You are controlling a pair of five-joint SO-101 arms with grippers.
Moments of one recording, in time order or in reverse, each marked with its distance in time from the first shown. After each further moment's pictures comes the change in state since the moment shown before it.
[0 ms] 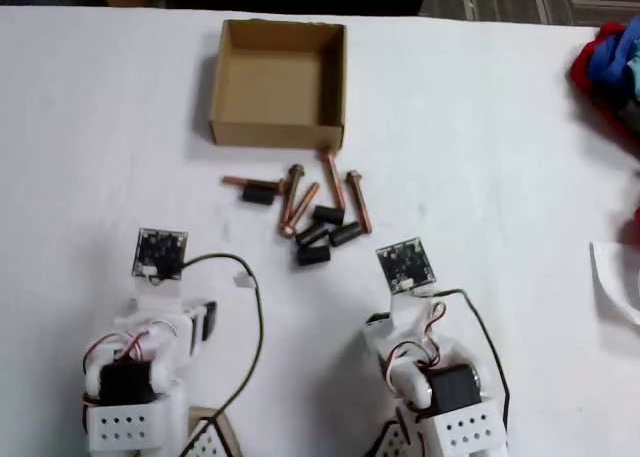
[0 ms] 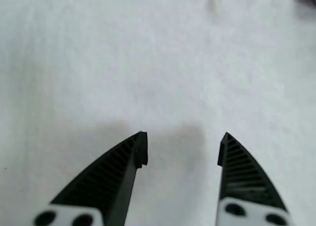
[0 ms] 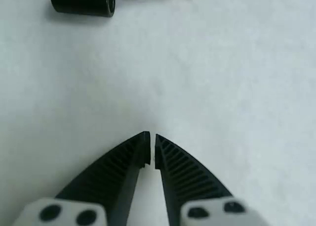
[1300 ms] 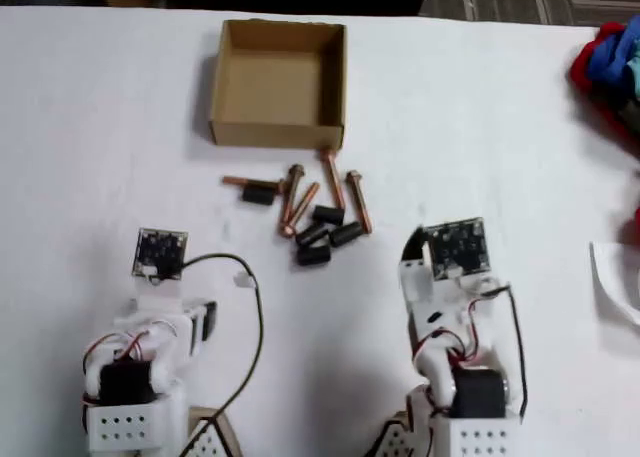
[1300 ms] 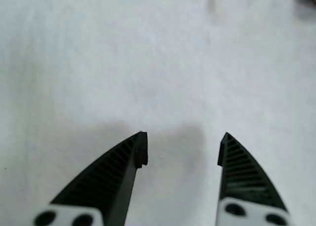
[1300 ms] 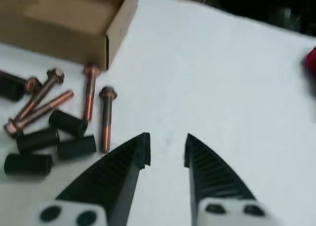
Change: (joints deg) left arm 0.0 0.0 0.0 0.0 0.0; right arm 14.2 0.0 -13.9 -22.2 10.2
